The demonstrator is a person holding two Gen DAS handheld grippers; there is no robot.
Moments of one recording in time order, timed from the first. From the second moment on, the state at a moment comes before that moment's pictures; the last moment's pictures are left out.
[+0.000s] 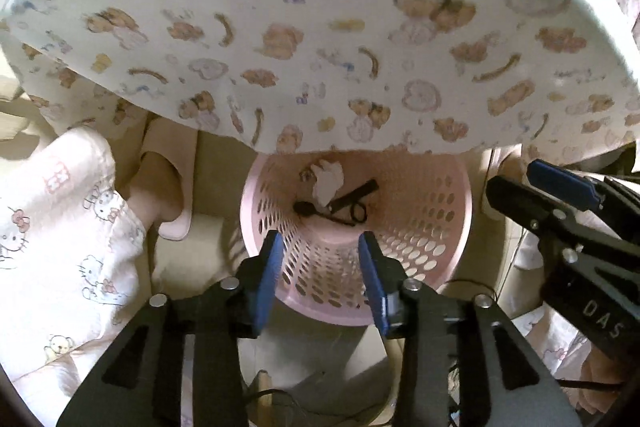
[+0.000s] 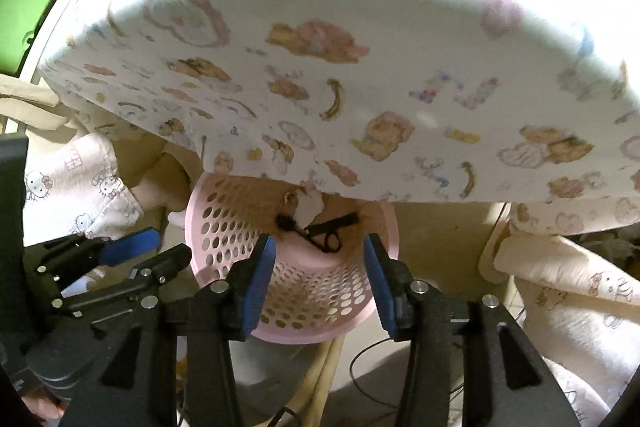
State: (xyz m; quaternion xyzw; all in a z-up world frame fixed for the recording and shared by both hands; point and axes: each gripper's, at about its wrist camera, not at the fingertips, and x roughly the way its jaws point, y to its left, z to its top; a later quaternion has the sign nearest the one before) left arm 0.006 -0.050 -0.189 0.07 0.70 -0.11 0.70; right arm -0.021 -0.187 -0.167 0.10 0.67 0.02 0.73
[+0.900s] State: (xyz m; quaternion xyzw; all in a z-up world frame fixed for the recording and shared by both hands) left arm 0.016 -0.023 -0.085 0.07 0.54 -0.10 0.83; right arm -0.030 -0.197 -0.053 0.05 0.44 -0.03 0.90
